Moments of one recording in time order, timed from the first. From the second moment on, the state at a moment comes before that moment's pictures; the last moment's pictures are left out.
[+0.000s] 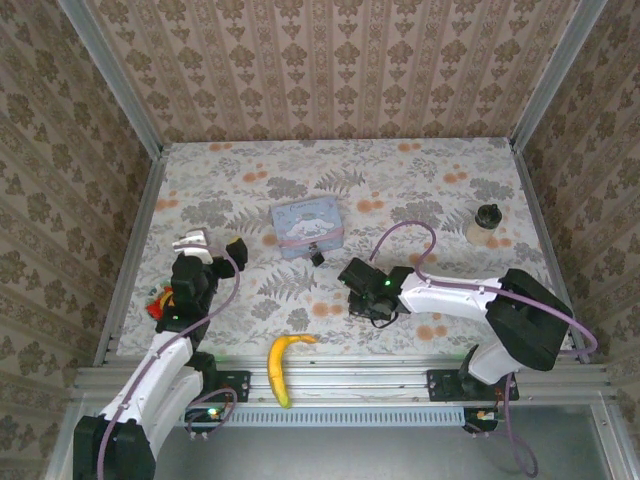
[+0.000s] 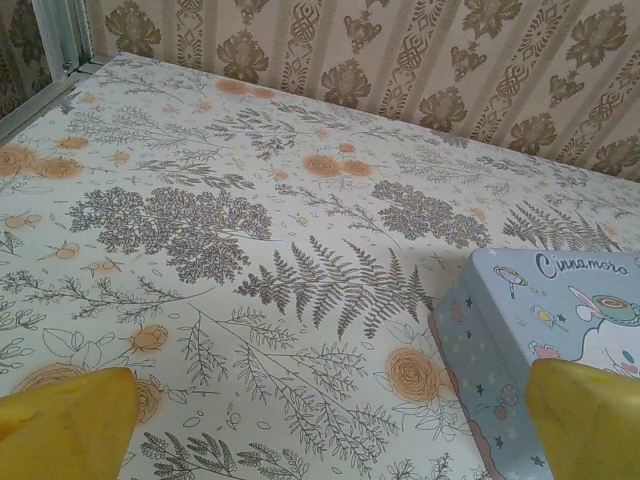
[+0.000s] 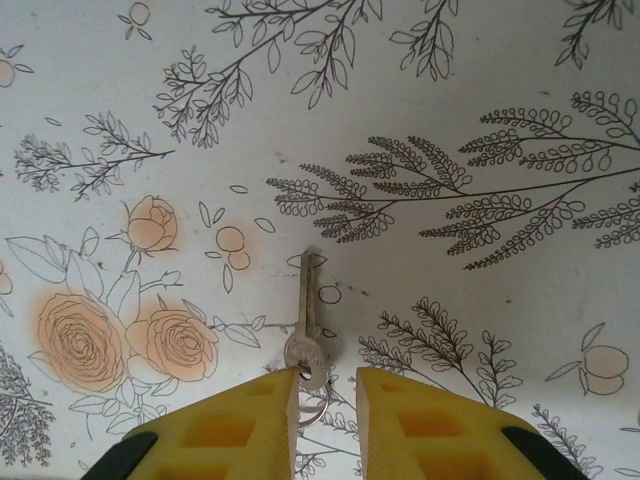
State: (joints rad) left arm -0.22 0.70 0.24 0.18 -0.10 -0.30; right arm 0.91 1.52 0.80 -0.51 0.09 1.13
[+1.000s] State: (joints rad) left arm -0.22 0.70 0.24 0.18 -0.09 -0.30; right arm 0.91 1.62 0.84 -0.45 0.05 1.13
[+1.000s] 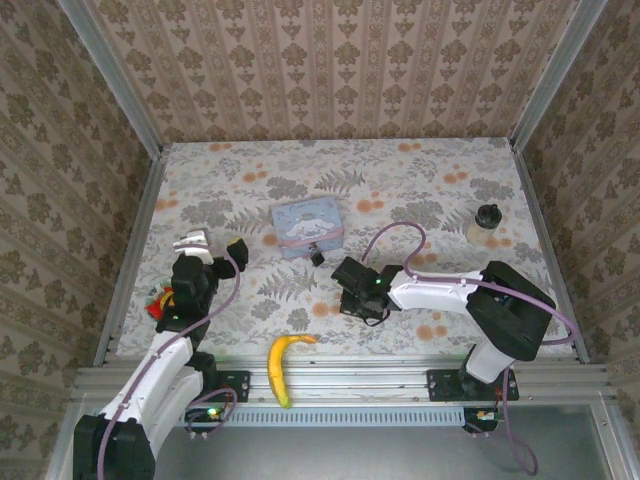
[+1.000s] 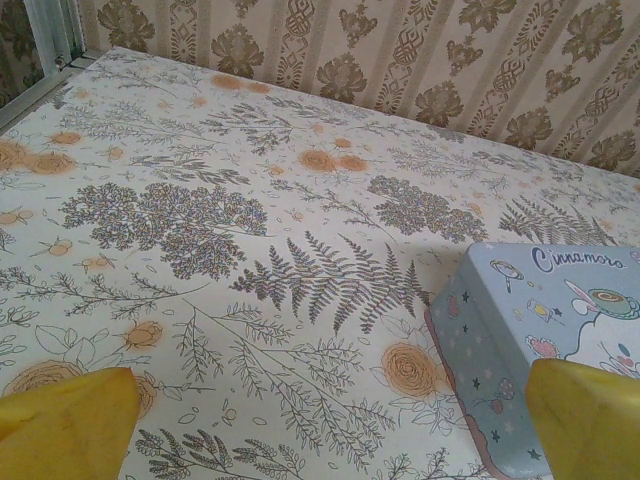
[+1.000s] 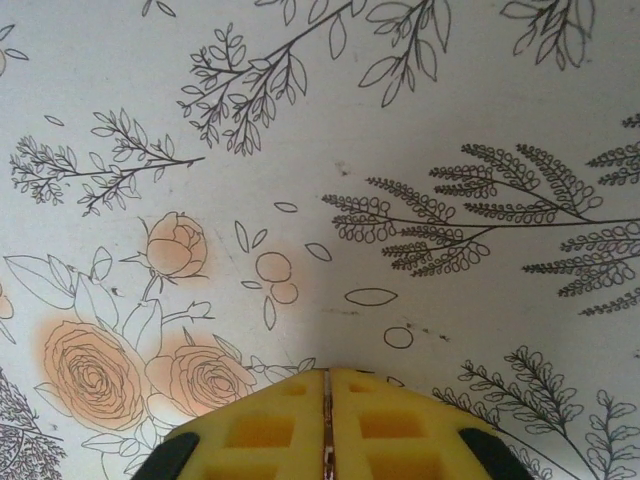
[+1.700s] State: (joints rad) left arm -0.22 0.67 0.24 0.18 -0.09 -0.31; right arm 0.92 1.72 1.23 -1.23 0.43 0.87
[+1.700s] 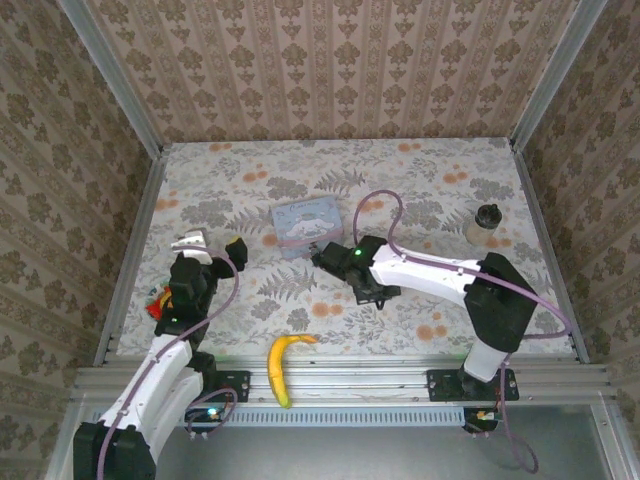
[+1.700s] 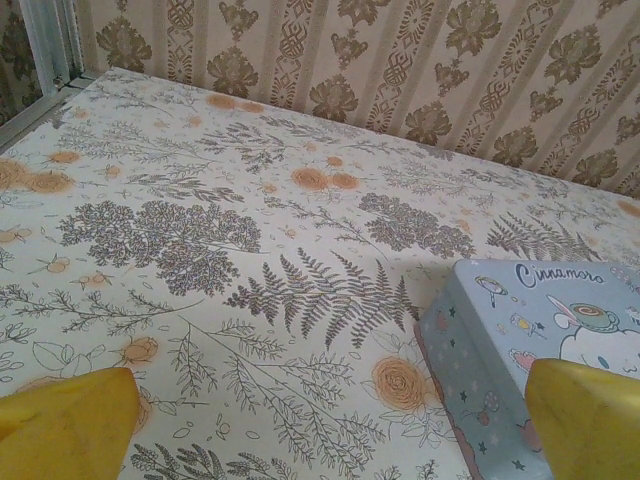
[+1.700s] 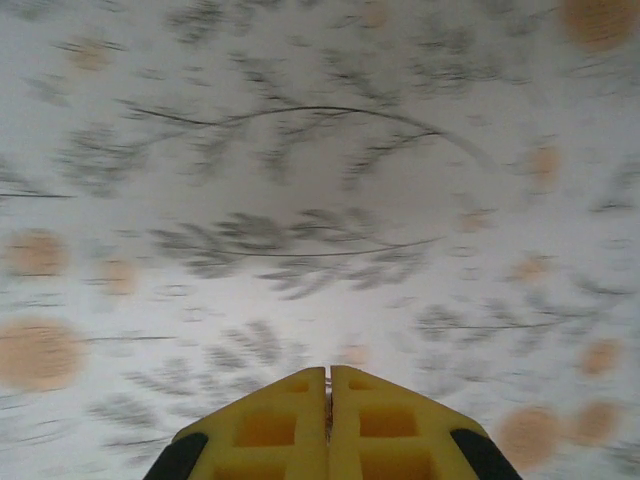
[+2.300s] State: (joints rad) left arm -0.22 0.66 0.24 0.18 -0.08 -0.33; right arm 0.91 1.92 1.24 -1.48 0.68 0.85
